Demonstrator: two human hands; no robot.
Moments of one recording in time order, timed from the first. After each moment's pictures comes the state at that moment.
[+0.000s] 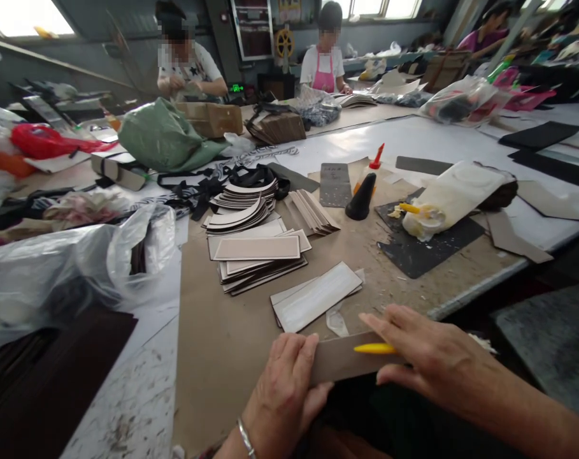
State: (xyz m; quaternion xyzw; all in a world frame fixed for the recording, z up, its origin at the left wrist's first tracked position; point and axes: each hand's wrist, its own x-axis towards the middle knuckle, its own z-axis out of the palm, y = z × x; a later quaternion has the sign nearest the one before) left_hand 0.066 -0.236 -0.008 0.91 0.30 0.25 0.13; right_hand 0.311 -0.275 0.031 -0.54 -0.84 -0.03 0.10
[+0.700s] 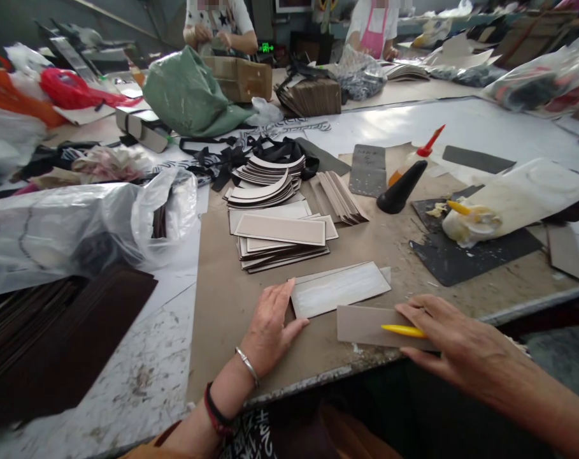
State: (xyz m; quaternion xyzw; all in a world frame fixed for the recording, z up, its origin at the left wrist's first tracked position) left_hand 0.038 -0.183 -0.049 0.84 0.43 0.29 0.17; right_hand 0.341 -0.257 0.006 -0.54 -0.84 -0.02 0.05
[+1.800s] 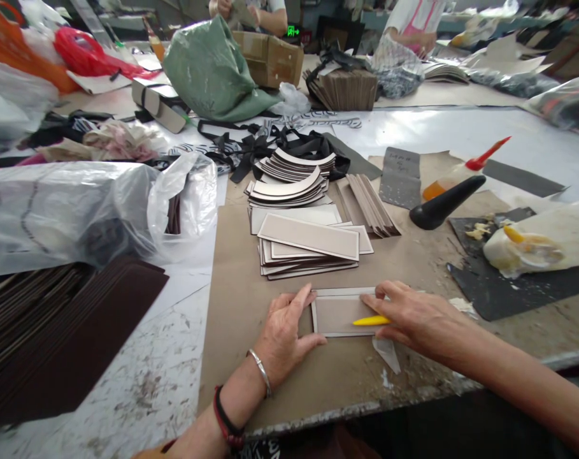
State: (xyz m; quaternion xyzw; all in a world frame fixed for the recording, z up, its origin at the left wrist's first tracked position) left_hand 0.027 -0.170 -0.057 0.82 0.43 0.31 0.22; right_hand 0.280 -0.162 0.012 -0.46 -0.88 0.03 -0.09
